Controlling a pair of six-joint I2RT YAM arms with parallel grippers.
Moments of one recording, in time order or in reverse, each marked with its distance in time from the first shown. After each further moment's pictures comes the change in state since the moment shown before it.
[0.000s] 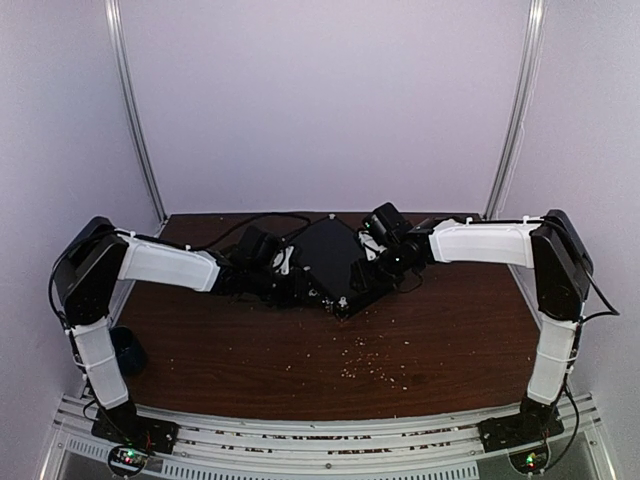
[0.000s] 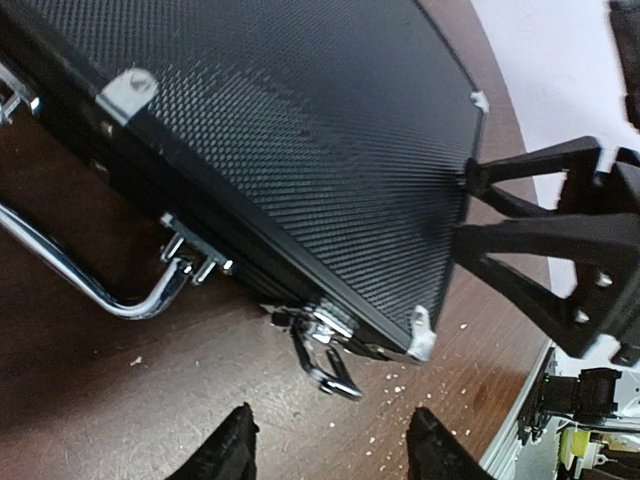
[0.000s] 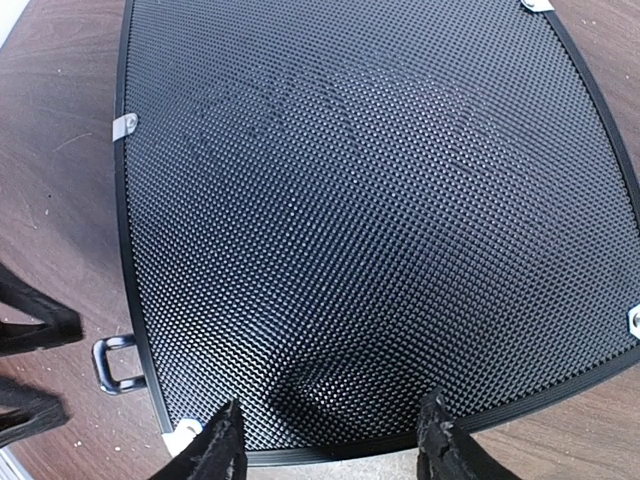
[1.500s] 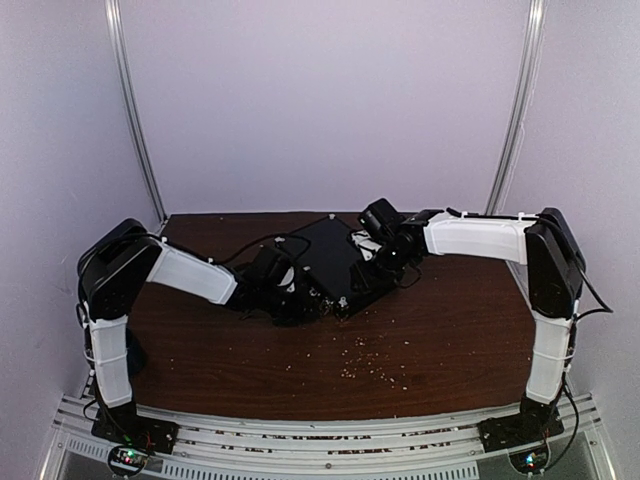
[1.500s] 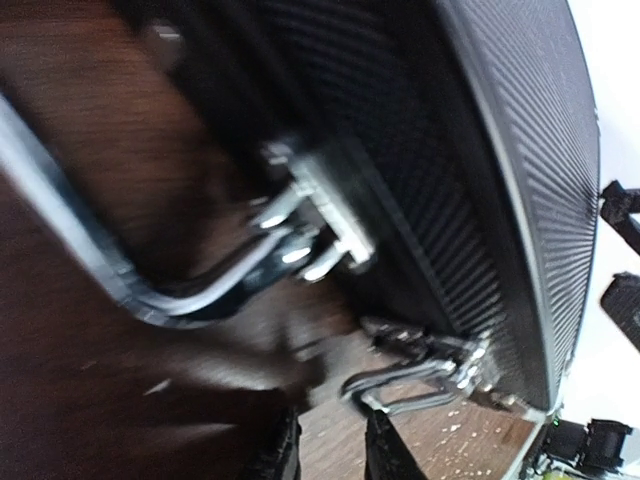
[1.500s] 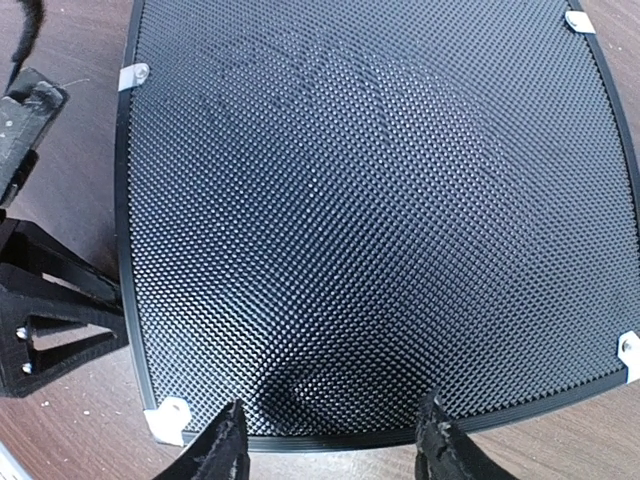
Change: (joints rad) left arm -0.028 0.158 0.001 0.079 -0.066 -0.175; right arm 0.000 0.047 0.103 -0.138 -0.018 -0.146
